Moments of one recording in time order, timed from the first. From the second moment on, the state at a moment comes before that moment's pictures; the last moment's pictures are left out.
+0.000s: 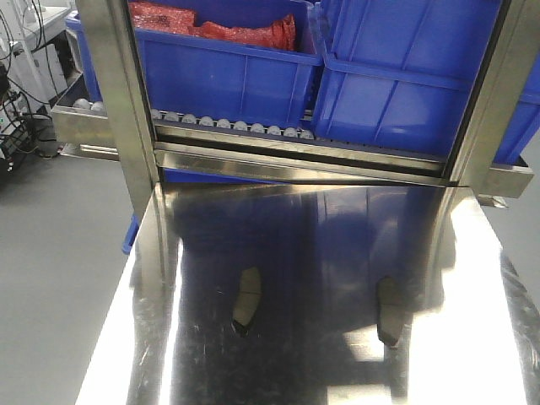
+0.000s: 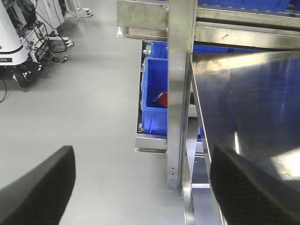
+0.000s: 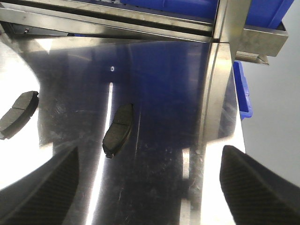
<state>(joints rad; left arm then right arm) -0.10 0.30 -0.52 0.20 0.76 -0.16 -0.01 0.37 -0.59 0.15 0.84 -0.12</state>
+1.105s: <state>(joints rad) -0.10 0.30 -0.52 0.20 0.76 -0.16 -0.01 0.37 -0.59 0.15 0.84 -0.12</state>
